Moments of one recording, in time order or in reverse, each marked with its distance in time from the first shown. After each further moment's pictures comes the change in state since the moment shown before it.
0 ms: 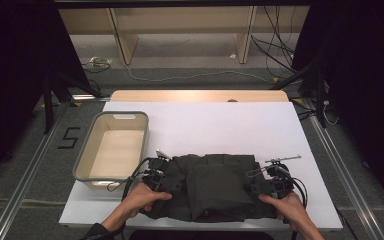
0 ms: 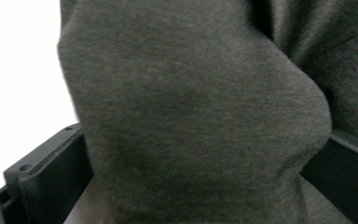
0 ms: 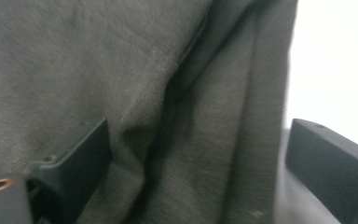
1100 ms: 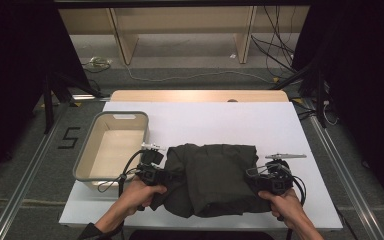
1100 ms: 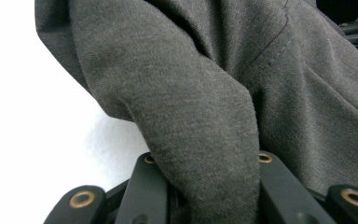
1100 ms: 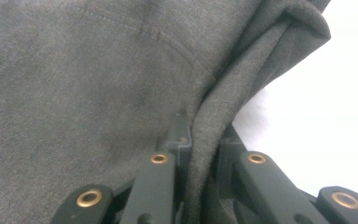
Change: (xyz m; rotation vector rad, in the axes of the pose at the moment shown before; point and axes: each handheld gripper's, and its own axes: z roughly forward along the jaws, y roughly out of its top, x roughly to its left) left arm -0.018 0.000 -0.055 -0.277 -0.162 0.095; right arm 0.024 0.006 -0.025 -0.206 0.114 -0.067
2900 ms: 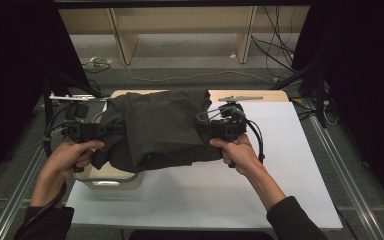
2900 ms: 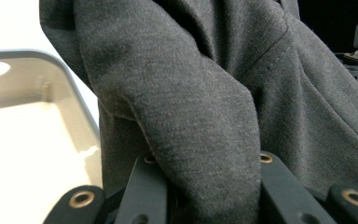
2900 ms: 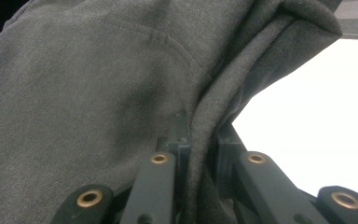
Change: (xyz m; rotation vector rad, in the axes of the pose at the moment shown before) left arm 0.061 0.057 -0.172 -0.252 0.009 -0.060; right arm 0.119 0.144 0.018 -0.184 0.203 -0.145
